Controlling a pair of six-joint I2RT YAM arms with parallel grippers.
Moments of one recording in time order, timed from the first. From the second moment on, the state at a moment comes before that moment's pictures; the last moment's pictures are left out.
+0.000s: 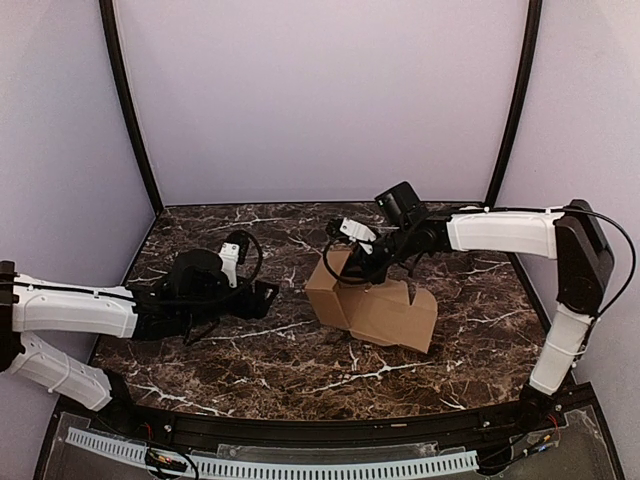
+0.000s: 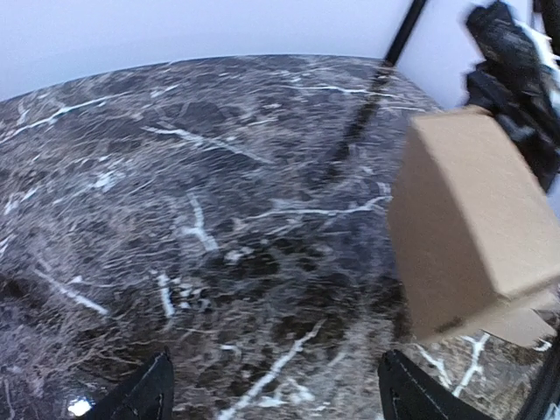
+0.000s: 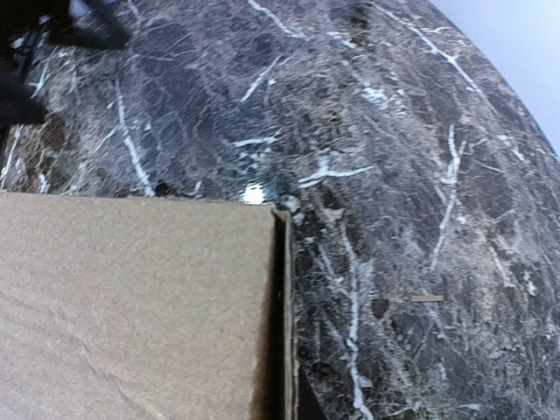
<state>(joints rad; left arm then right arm) -0.91 1.23 0.60 0.15 -0.24 -0.41 0.71 1.78 1.30 -0.32 -0.41 -0.40</state>
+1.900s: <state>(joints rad) -0.80 1.80 0.73 0.48 0.09 -0.56 0.88 1.86 1.23 -0.12 -0.03 -0.04</state>
